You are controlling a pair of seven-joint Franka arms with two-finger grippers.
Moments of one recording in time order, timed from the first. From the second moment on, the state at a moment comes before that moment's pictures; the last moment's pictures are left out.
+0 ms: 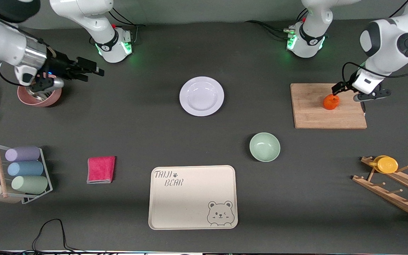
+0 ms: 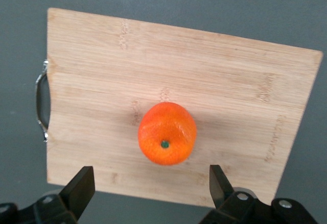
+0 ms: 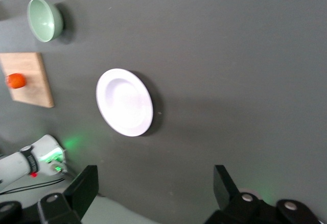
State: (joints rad) left arm 0.11 -0.23 0.10 -2.74 0.06 2.42 0.00; right arm 0.09 -0.34 -0.05 -2.28 0.54 1.73 -0.05
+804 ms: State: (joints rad) left arm 0.11 -0.09 0.09 -2.77 0.06 2.62 0.00; right arm 0.18 -0.13 -0.05 -2.59 1.14 2.01 -0.64
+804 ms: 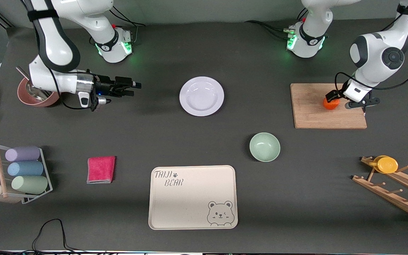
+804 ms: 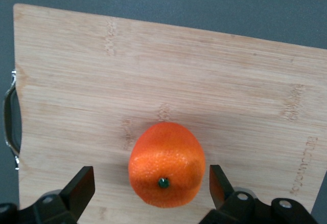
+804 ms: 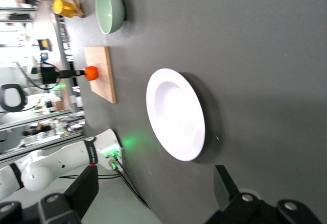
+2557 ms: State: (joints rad) left arm 0.06 -0.13 0.07 -2.15 0.06 1.84 0.00; right arm 0.17 0.33 -0.07 -2.67 1.56 1.93 -1.38
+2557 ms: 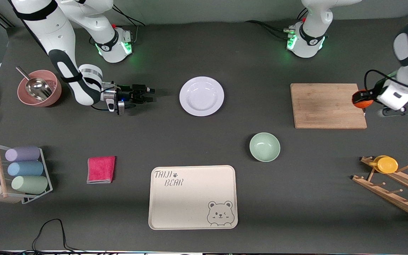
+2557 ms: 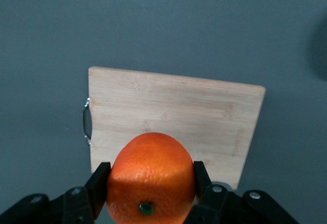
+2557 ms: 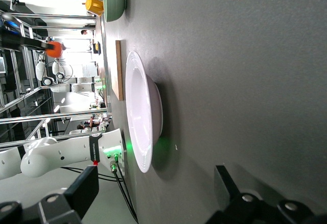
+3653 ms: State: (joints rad) left arm -0.39 0.32 -0.17 -1.53 -0.06 1.77 -0.84; right arm 0.17 0.35 -0.07 -2.66 1.56 1.92 -1.41
